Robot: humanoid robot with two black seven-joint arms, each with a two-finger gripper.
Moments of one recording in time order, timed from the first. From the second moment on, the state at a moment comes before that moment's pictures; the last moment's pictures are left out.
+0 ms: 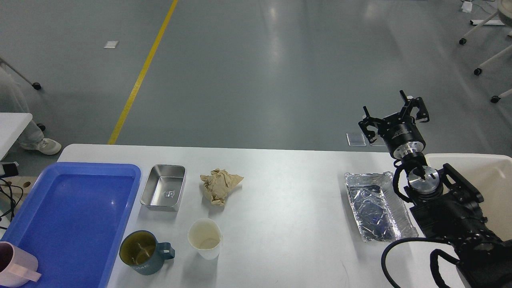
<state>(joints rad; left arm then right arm) -0.30 1.73 -0.66 -1.70 0.87 -0.41 -0.31 0.70 -0.12 1.30 0.47 0.05 0.45 0.11</state>
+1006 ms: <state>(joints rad) -0.48 1.58 -0.65 -1.66 0.88 -0.72 -0.11 0.69 -0.12 1.30 0.47 0.05 0.45 0.11</state>
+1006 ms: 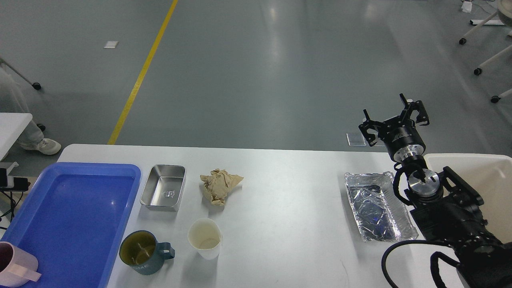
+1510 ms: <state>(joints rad) -0.42 1.25 -0.49 -1.58 1.14 -0.49 -0.11 0.70 -0.11 1.30 0.47 0.04 0.45 0.11</state>
